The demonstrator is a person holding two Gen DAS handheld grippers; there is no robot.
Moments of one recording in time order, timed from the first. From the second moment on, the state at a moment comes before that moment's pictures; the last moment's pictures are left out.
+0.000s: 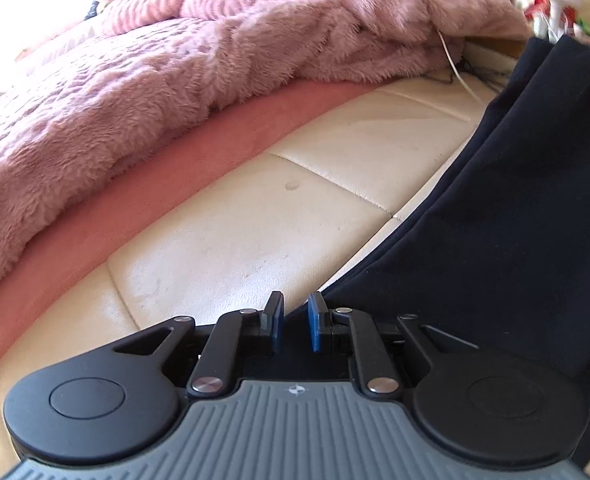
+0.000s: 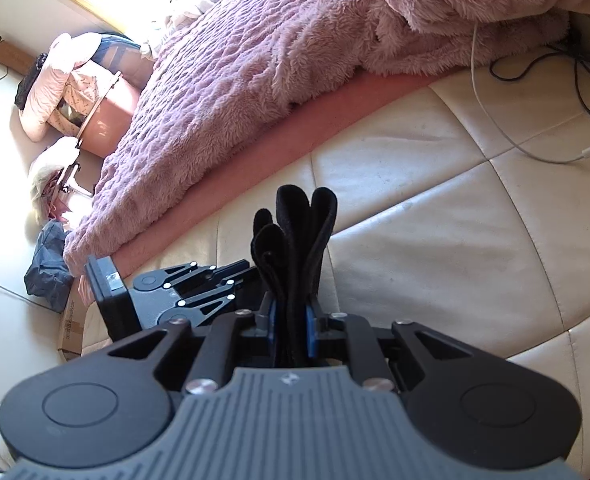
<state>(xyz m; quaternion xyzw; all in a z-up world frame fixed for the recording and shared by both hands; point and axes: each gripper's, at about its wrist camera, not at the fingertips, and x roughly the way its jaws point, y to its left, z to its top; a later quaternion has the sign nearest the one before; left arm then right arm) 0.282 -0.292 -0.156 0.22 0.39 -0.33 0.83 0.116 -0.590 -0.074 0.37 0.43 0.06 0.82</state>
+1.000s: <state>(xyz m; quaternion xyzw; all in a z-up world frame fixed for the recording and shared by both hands) 0.191 -0.192 -0.115 0.08 0.42 -0.32 0.84 0.136 -0.515 -0.012 0.39 0.39 0.08 0.83</state>
